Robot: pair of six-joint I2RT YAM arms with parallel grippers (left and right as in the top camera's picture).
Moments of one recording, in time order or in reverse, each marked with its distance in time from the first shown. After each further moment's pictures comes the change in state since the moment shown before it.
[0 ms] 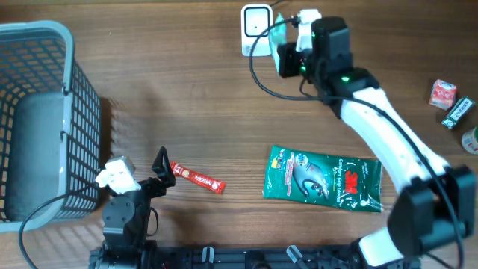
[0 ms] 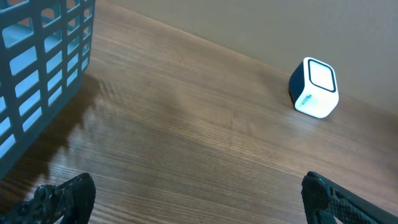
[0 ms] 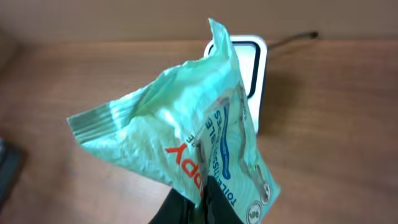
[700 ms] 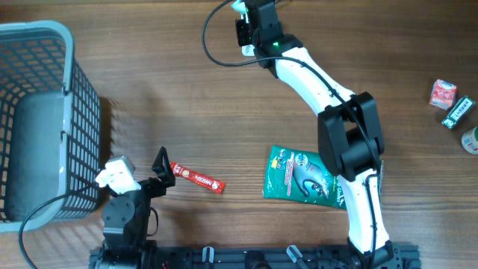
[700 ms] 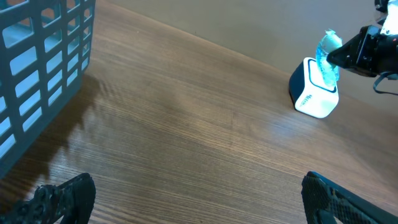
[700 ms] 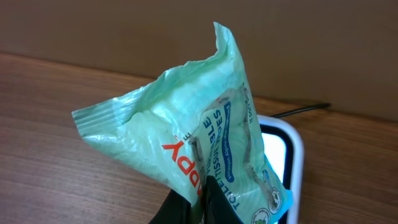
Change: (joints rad) left arm 0.000 0.000 0.000 0.000 0.000 0.000; right arm 0.126 0.659 0.653 0.029 0.357 -0.123
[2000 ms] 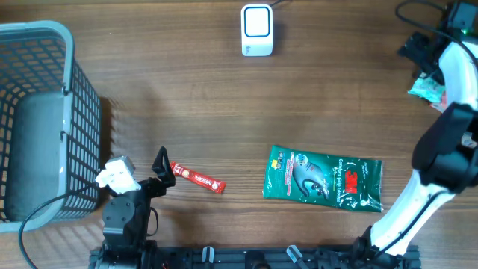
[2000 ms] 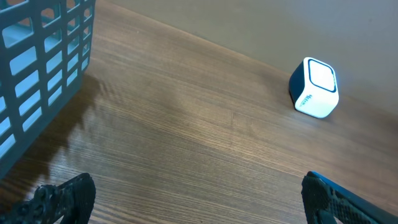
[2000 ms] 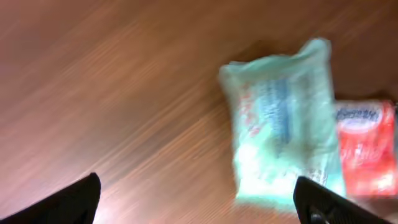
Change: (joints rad) left arm 0.000 0.000 0.000 0.000 0.000 0.000; right arm -0.750 -0.243 -0.120 -0.622 -0.078 0.252
